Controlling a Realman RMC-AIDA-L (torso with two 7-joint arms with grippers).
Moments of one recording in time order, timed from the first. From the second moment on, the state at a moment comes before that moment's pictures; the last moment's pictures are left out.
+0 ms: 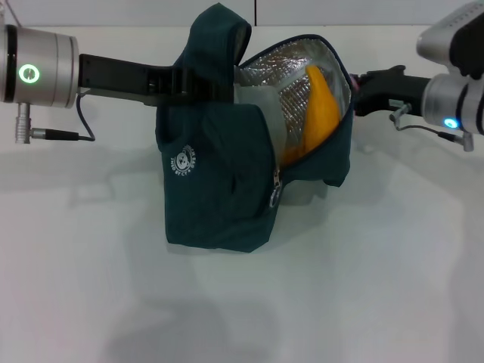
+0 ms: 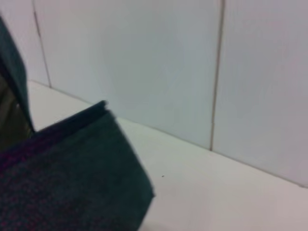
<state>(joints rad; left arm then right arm) -0.63 -2.08 0.87 1.07 2.04 1.63 -2.50 0.89 2.03 -1.13 -0.18 -1.40 -0.68 1.16</state>
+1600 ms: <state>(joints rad) -0.59 -2.07 0.87 1.08 2.00 1.64 -2.51 0.72 2.03 -1.40 -0.39 -0.93 -1.26 0.79</state>
